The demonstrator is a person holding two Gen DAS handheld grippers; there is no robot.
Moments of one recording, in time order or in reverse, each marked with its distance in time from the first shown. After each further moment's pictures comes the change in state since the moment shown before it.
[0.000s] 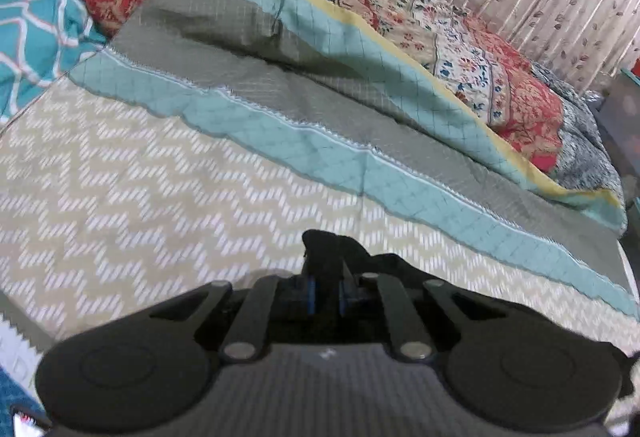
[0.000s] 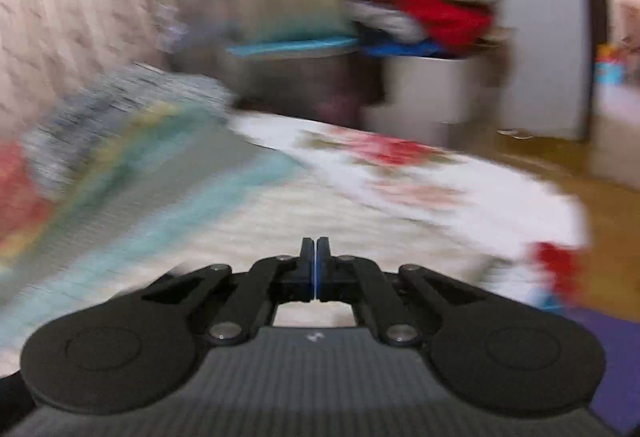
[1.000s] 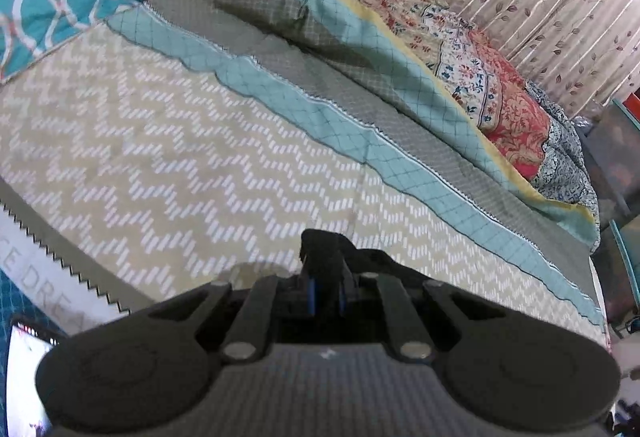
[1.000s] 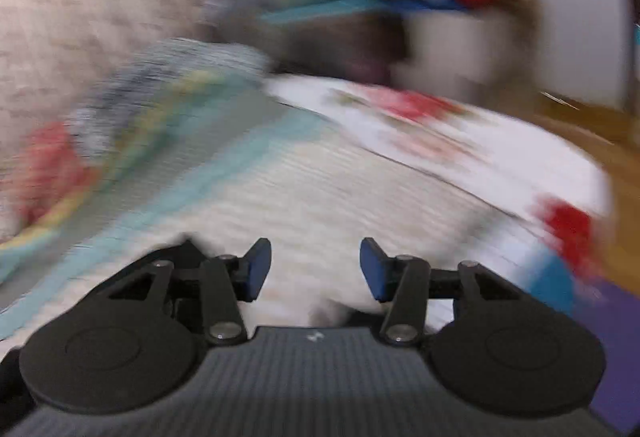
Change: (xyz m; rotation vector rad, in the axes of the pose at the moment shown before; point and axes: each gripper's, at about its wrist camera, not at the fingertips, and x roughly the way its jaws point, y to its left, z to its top) left arm -0.040 0.015 -0.030 -0.142 0.036 -0.013; right arm -0.004 -0.039 -0.015 0.031 0.111 0.228
